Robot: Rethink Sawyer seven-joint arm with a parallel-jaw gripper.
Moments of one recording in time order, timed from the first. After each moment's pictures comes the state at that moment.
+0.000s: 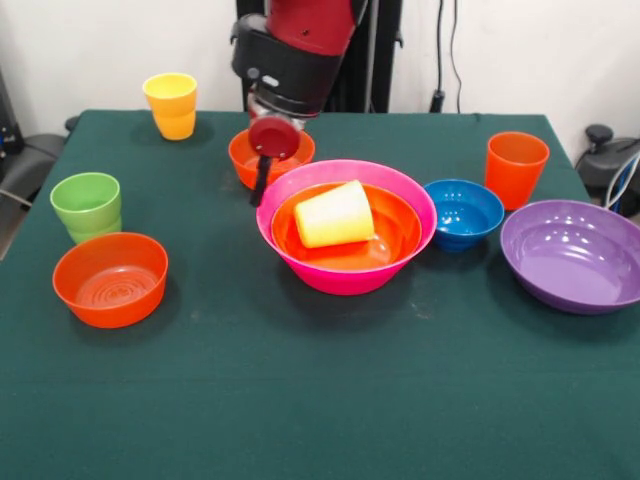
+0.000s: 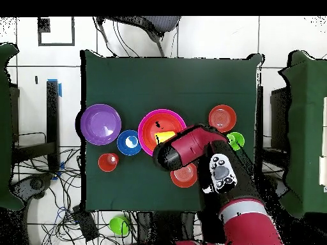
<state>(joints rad) -0.41 -0.64 0.26 1.72 -0.92 0.57 0.81</state>
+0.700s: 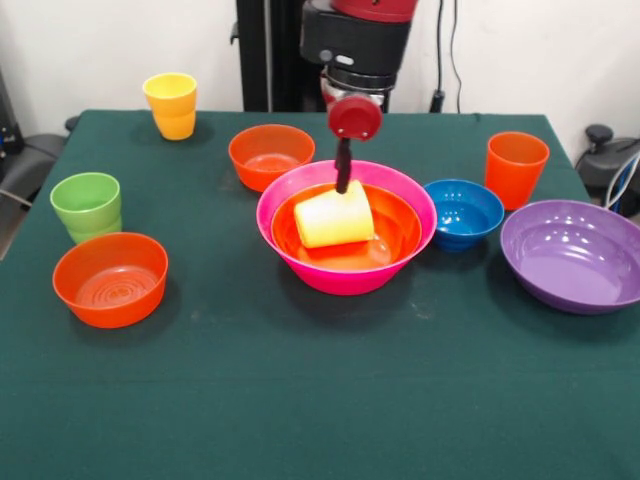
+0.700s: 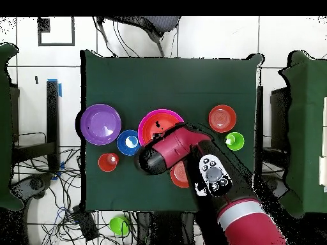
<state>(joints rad) -0.46 -0.71 0.46 1.83 -0.89 0.57 0.81</state>
